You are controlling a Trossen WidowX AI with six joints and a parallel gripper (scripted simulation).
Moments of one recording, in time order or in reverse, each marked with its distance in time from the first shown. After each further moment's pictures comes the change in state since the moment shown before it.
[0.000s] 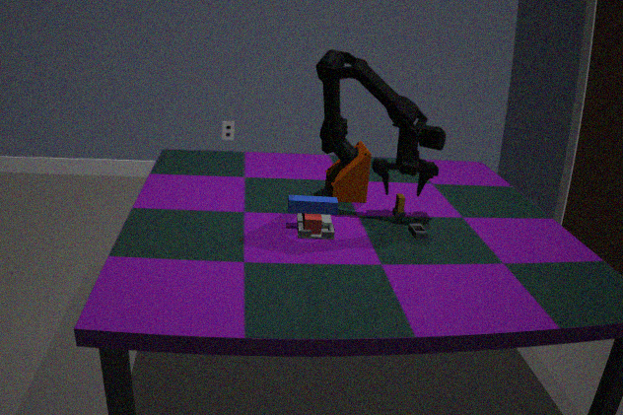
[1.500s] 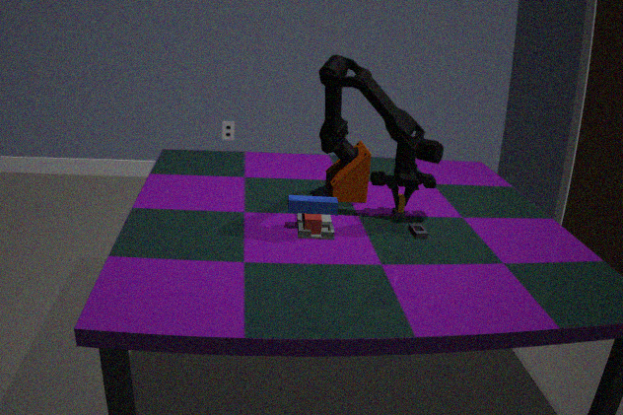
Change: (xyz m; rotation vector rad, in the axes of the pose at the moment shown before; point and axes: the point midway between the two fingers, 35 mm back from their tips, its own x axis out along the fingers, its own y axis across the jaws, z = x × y) arm 0.038 -0.003 -0.003 -0.002 0.002 -0.008
